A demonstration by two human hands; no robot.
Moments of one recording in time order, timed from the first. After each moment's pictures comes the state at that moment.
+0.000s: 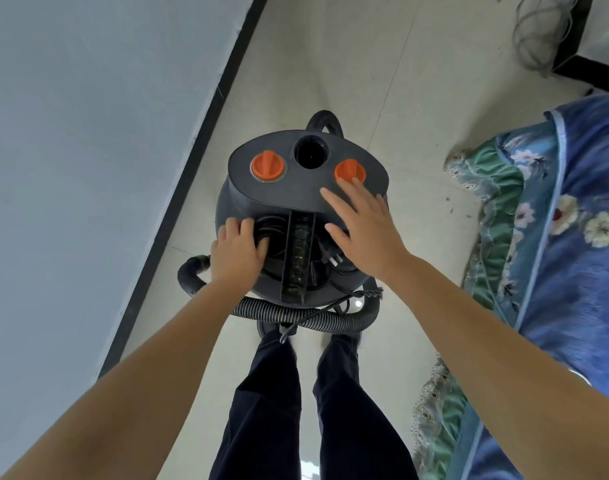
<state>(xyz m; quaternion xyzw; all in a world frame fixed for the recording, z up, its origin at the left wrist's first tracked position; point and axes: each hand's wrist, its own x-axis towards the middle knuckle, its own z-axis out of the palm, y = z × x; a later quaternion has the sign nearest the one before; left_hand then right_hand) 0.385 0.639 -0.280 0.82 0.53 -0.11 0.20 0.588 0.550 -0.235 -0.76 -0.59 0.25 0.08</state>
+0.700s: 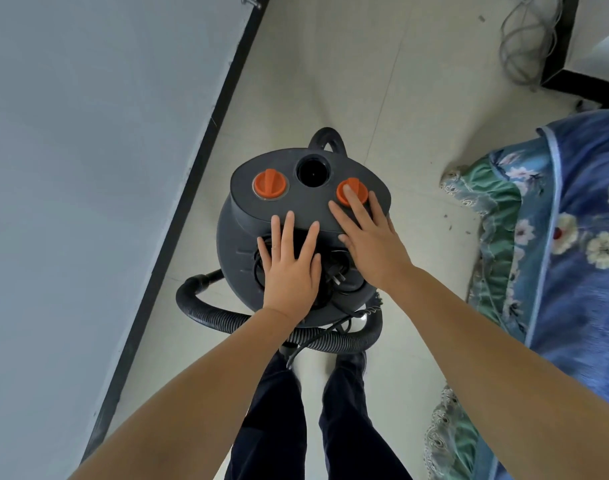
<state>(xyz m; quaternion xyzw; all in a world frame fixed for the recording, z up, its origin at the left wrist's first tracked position) 0.465 0.620 -0.291 0.88 0.42 0.05 0.21 0.631 0.575 -0.270 -0.78 -0.59 0.22 -0.01</state>
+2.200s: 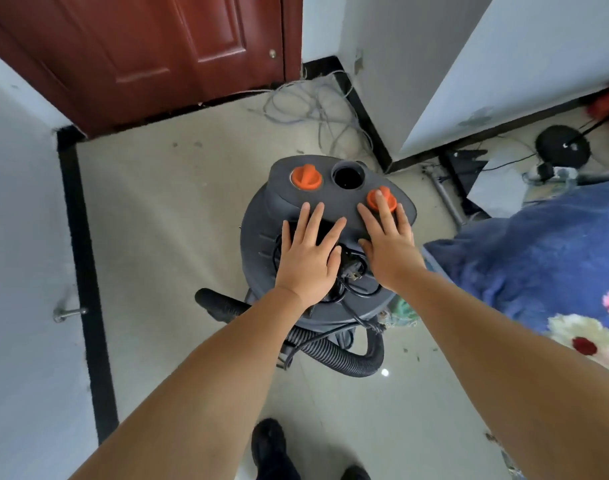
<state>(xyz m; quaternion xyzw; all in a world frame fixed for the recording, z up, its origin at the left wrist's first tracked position) 1.113 0.936 -0.302 0.98 0.00 0.03 0.22 1.188 0.777 -0.287 -0.96 -0.20 0.19 0.05</state>
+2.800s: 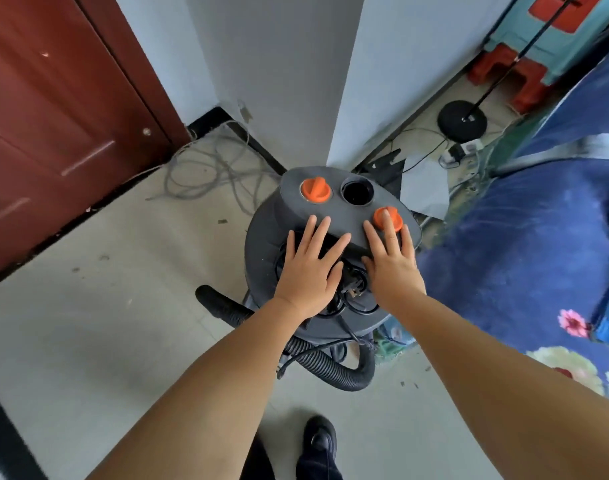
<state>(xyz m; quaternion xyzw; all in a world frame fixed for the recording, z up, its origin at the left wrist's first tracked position) 1.377 0.883 -0.297 0.94 -0.25 -0.04 0.22 1.364 0.711 -0.284 -0.98 0.04 0.18 0.06</state>
